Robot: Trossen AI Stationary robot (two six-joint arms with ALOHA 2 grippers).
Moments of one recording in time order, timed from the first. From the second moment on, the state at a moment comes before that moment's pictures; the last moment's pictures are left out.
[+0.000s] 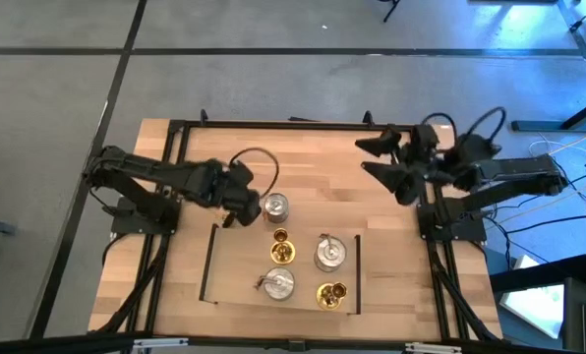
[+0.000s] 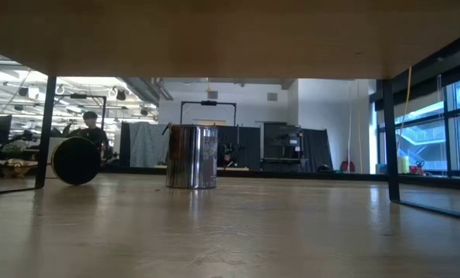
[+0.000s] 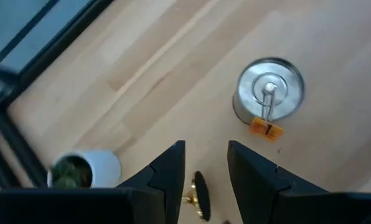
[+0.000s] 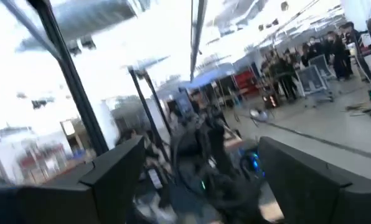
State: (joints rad) left arm -0.19 1.48 1.48 -1.38 -0.51 -0.95; right arm 0.16 0.98 1.08 0.21 0.19 0.37
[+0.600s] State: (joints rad) left arm 0.17 1.36 1.48 -1.14 -0.10 -0.43; right arm -0.21 1.29 1.46 -0.53 -0.53 0.17
